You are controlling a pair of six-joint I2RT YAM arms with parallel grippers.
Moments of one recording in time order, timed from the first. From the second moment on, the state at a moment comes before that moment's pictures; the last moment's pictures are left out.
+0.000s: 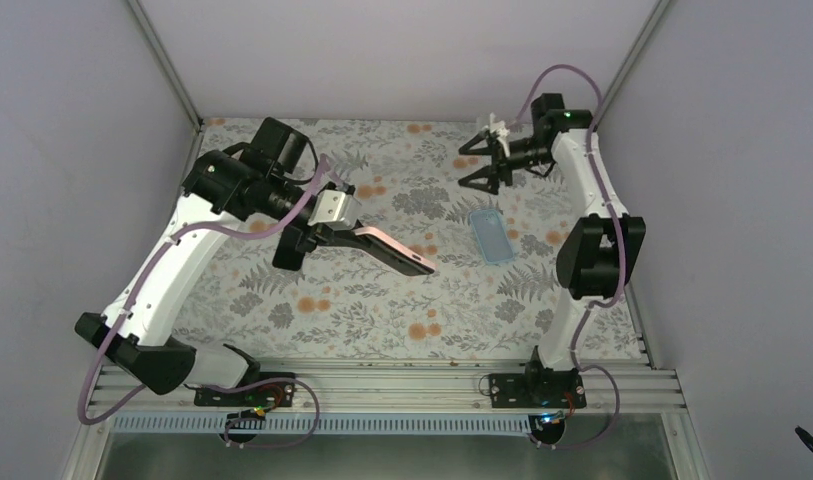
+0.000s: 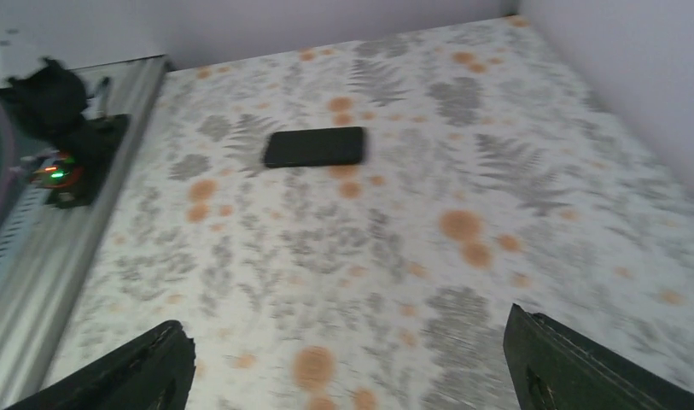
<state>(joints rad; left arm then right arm) -0.51 1.37 1.70 -1.35 0.98 1.07 0.08 1.89 1.84 -1.30 -1.13 -1.25</state>
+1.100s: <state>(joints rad) -0.51 1.48 1.68 -1.37 0.92 1.06 0.32 1.41 1.28 -1.12 -1.07 -1.12</state>
